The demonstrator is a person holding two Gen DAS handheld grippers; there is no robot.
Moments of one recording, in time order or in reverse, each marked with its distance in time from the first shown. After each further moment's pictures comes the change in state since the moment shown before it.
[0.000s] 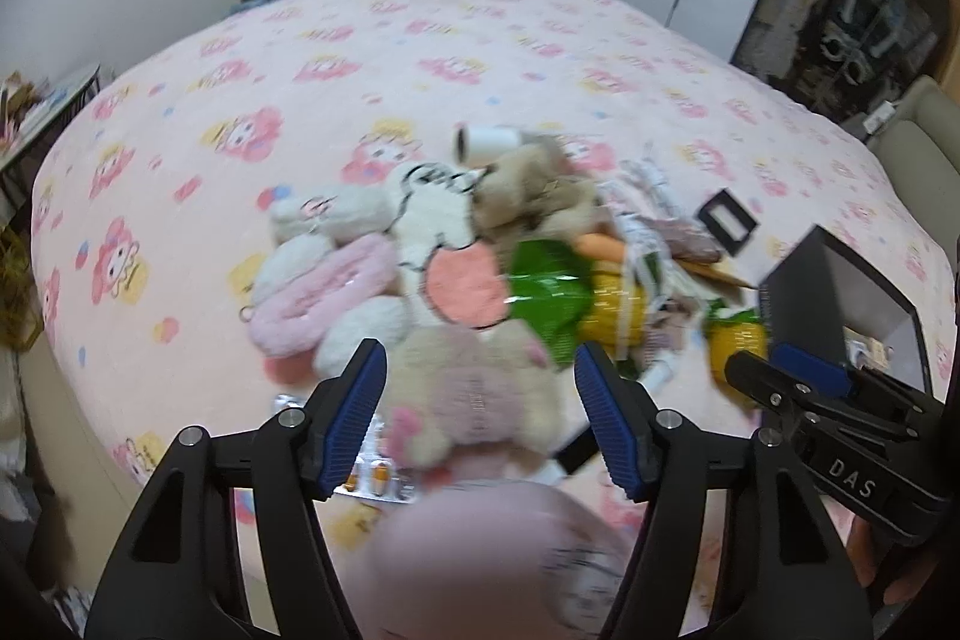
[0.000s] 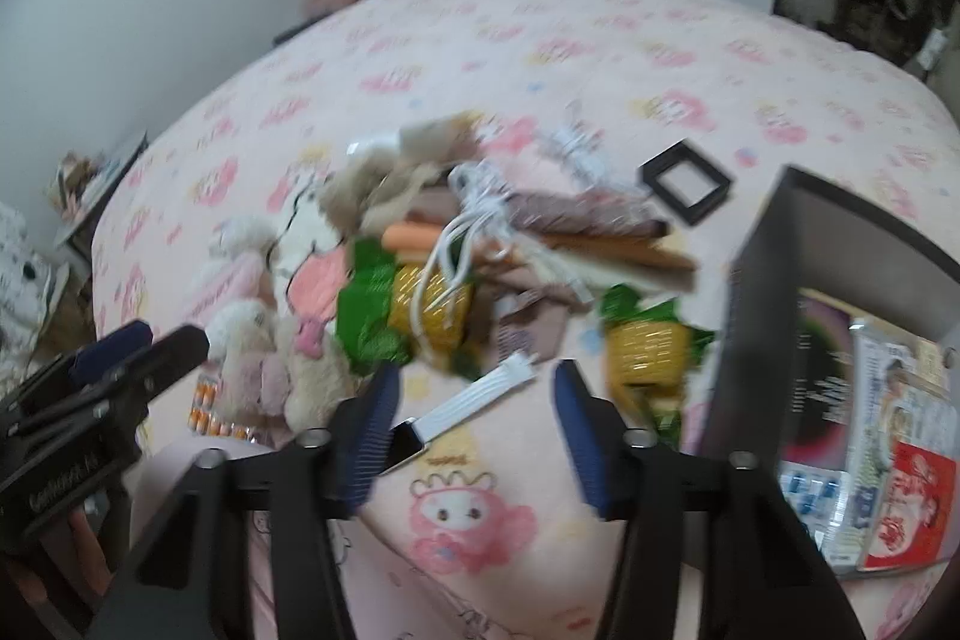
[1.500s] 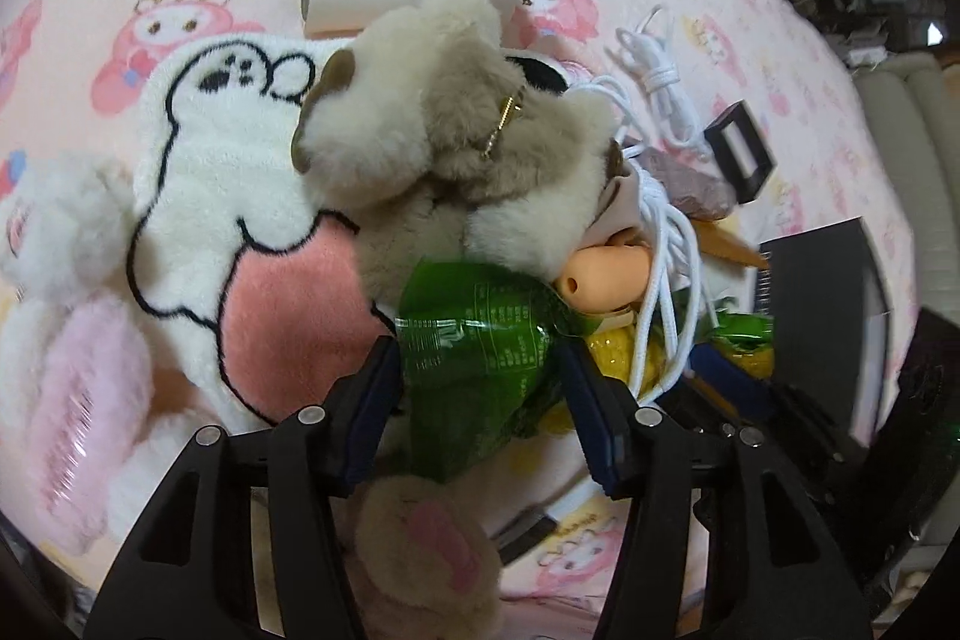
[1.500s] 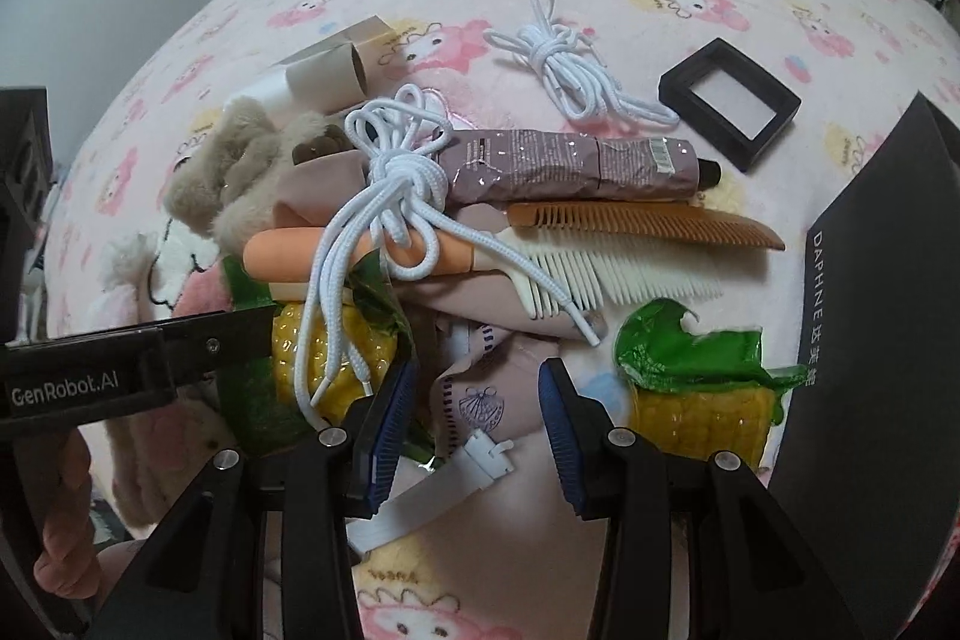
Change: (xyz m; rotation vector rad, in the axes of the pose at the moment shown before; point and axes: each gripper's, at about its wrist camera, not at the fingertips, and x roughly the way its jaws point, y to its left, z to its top) left arm 0.162 -0.016 0.059 -0.041 0.484 -0.272; right arm 0.105 -0.041 0.040 0.122 0.179 -0.020
